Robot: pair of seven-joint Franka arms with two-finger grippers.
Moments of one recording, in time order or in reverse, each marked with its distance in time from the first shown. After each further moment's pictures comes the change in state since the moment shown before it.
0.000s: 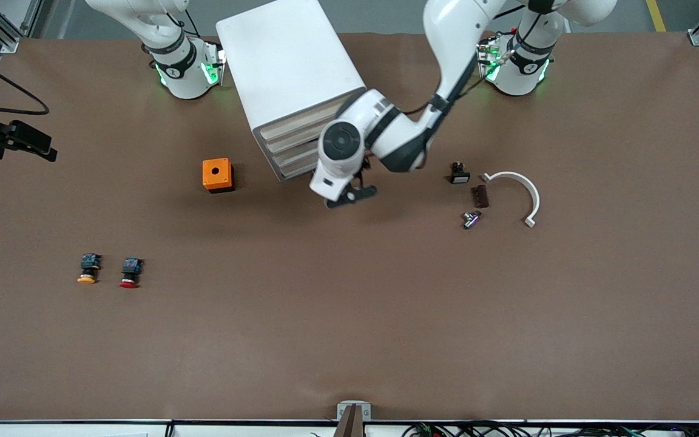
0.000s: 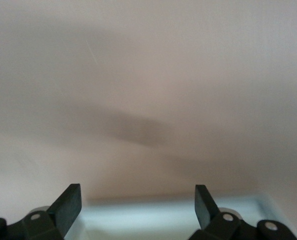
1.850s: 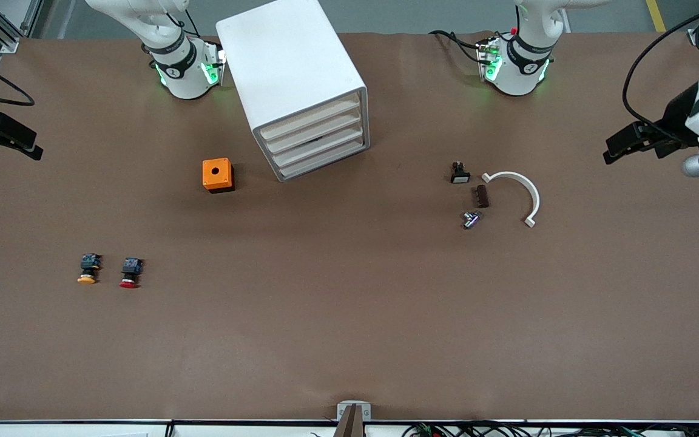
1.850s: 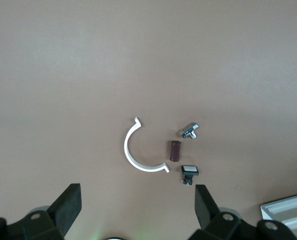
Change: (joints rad) left arm 0.780 -0.709 -0.081 -0.148 0.146 -0.476 0.810; right arm -0.004 0.002 0.007 0.064 0.001 0.003 -0.001
